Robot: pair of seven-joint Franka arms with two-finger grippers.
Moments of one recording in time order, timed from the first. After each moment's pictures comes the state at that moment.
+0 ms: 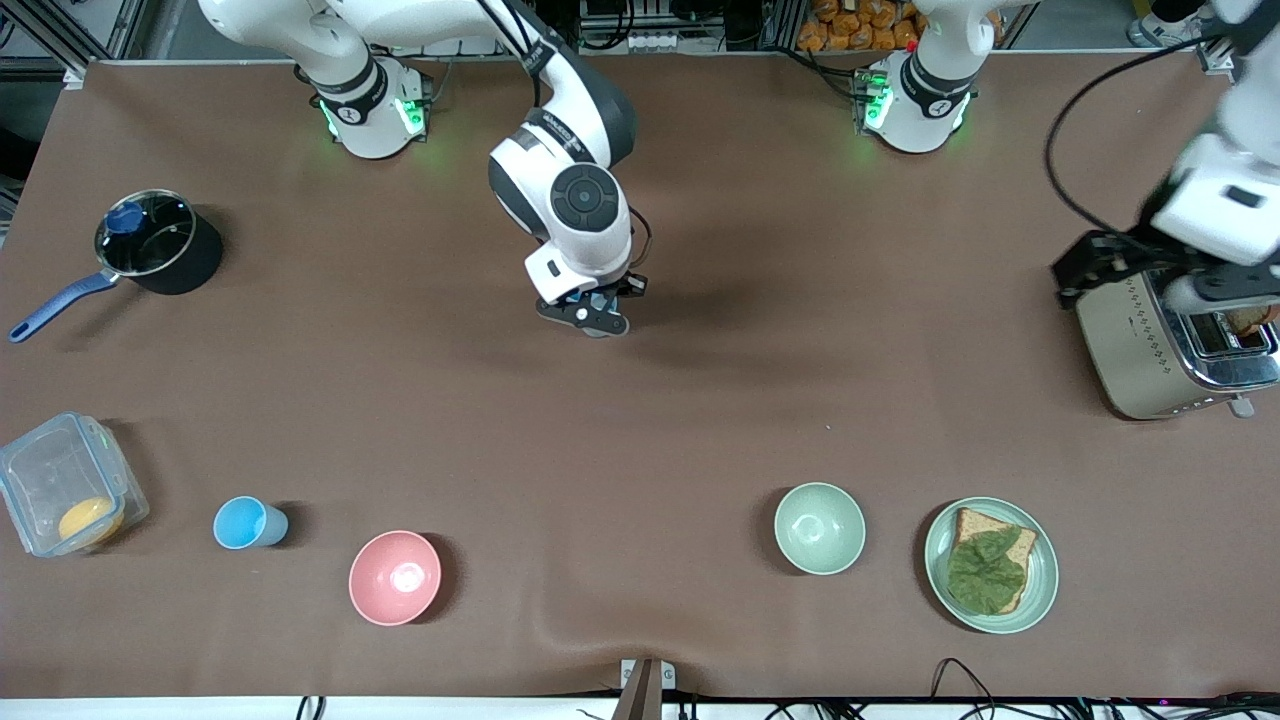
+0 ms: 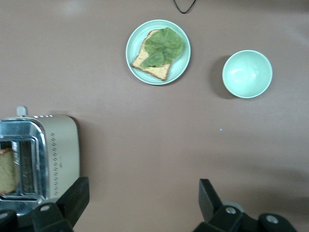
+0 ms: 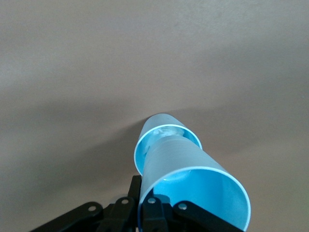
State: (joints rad) left arm 0.22 0.04 -0.36 -1.53 0.11 1.67 -0.20; right arm 0.72 0.51 0.08 -1.66 0.09 2.03 1.01
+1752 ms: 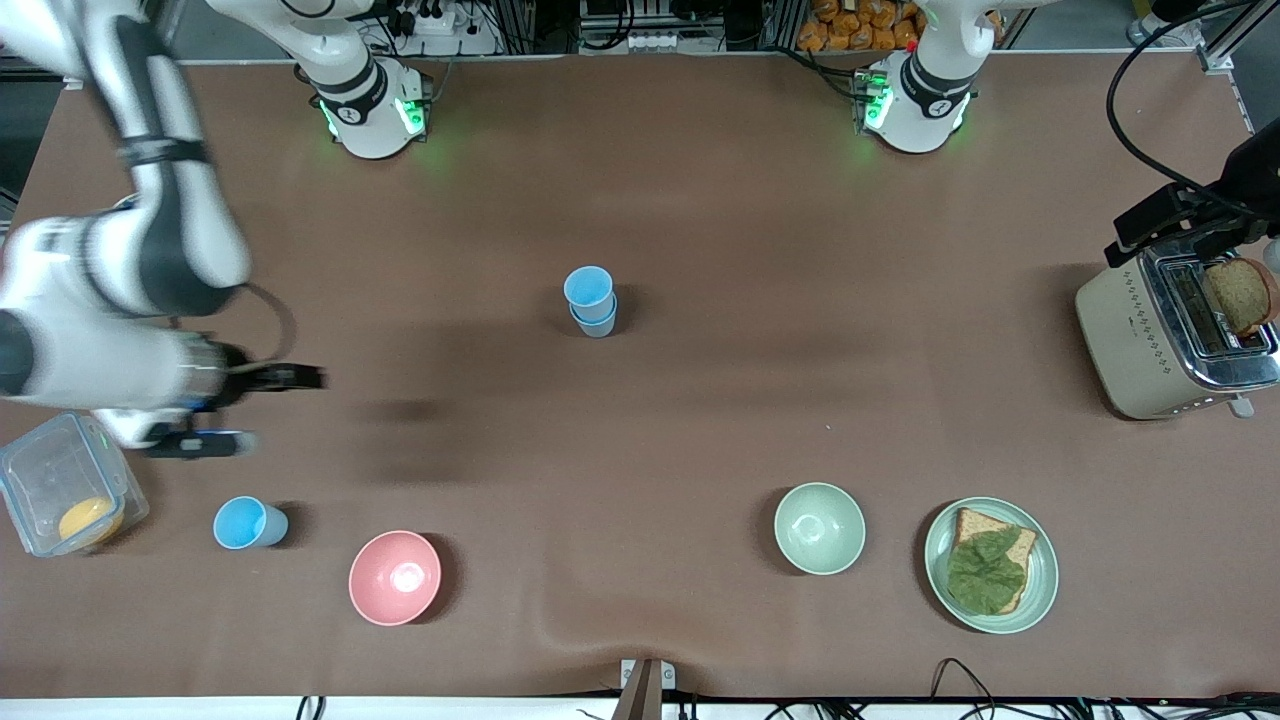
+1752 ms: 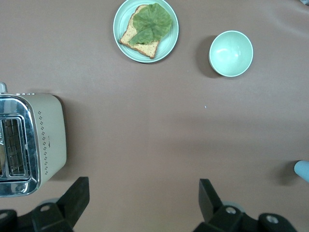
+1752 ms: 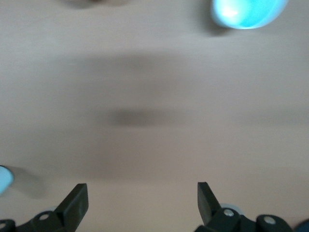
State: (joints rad) left arm 0.04 0.00 -0.07 -1.51 -0.06 1.55 -0.11; right arm -0.07 0.37 0.04 -1.61 0.09 1.75 -0.06
